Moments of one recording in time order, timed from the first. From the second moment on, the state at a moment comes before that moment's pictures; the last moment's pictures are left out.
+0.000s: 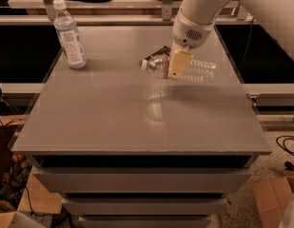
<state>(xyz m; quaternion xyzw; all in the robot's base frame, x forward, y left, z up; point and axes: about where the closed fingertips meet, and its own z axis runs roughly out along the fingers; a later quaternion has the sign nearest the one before) 0.601 -0.080 0.896 -0.66 0.74 0.03 0.13</state>
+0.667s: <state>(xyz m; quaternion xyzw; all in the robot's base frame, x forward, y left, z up) 0.594 -0.075 0.948 -0.60 0.71 0.19 0.31</state>
